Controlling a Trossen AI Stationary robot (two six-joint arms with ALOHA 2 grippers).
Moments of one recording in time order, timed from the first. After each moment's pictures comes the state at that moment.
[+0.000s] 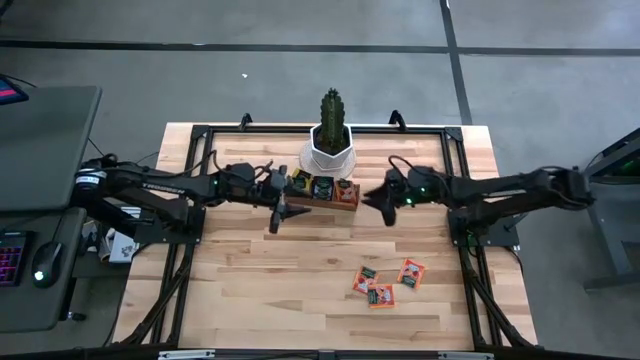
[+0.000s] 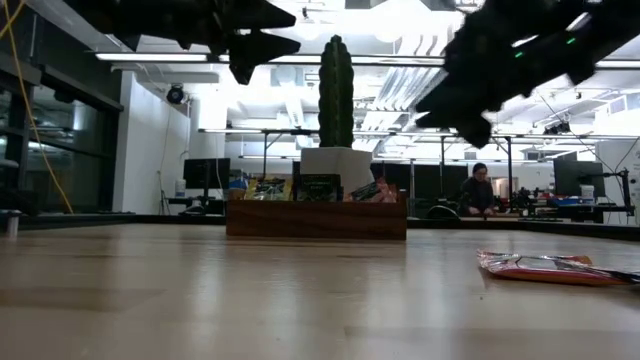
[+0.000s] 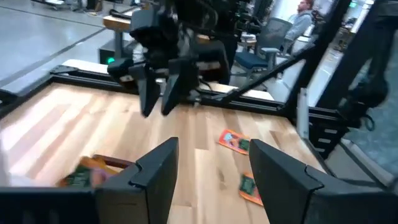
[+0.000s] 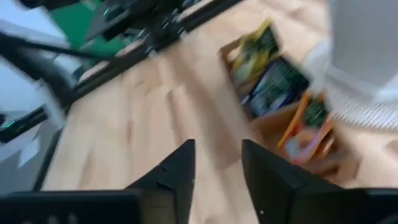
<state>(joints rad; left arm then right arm) 0.05 1.20 0.66 0.42 0.14 -0.17 -0.16 1.09 0.44 0.27 -0.09 0.46</state>
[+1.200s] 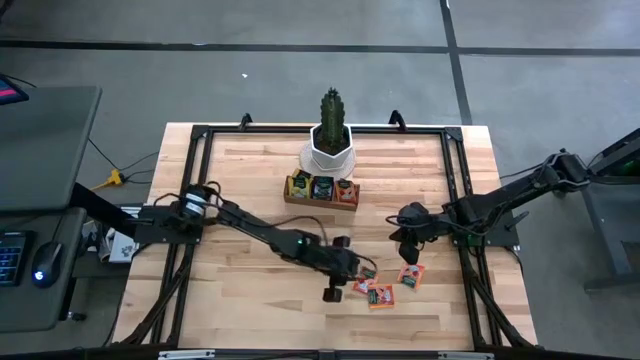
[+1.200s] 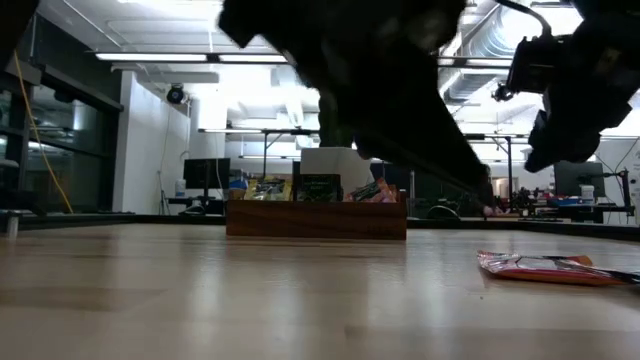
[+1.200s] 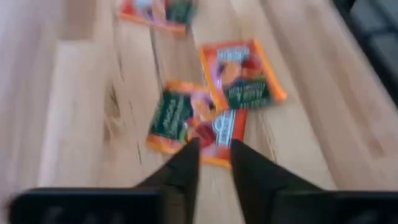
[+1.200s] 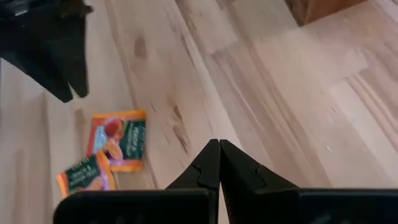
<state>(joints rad) -0.30 2.09 1.45 -0.03 -0.04 -0.14 0.33 0.97 0.44 -0.29 0.19 0.75</state>
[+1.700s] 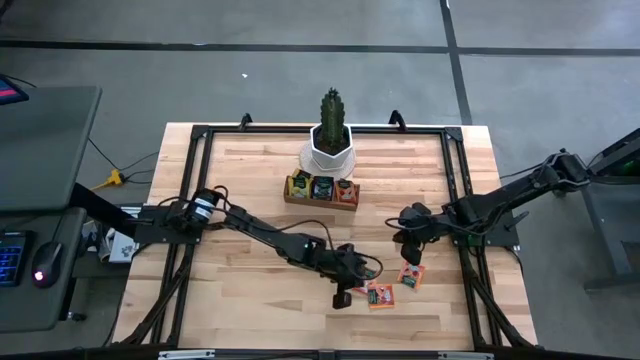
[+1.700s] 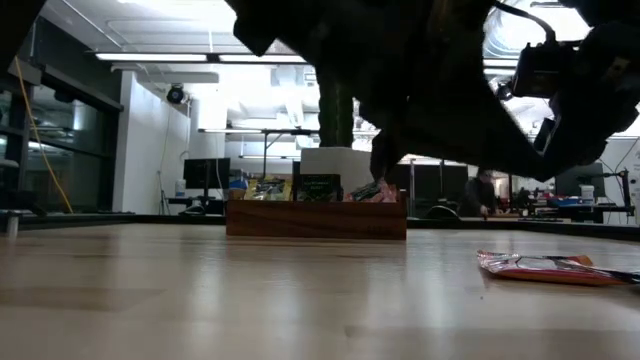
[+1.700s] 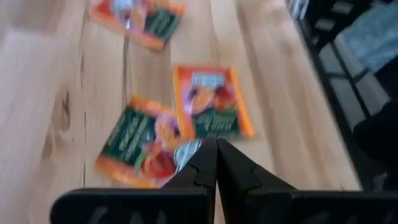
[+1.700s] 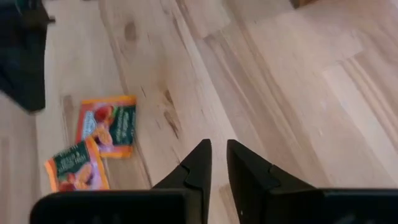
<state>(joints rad) -0.31 2.17 1.52 0.01 0.03 -0.35 0.33 0.98 0.44 -0.36 0.18 0.75</state>
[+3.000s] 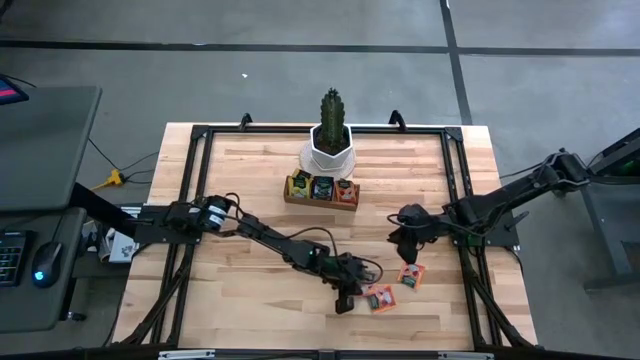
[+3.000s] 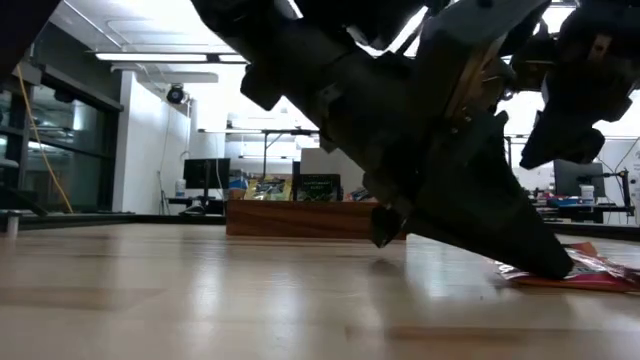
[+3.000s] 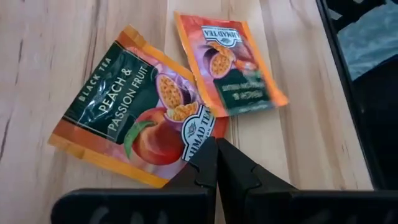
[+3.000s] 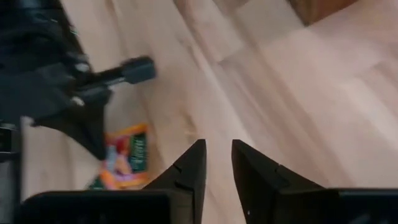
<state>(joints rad) -0.32 2.30 1.53 0.07 0.10 -0.50 0.34 0.98 0.43 -0.27 0.21 0.84</state>
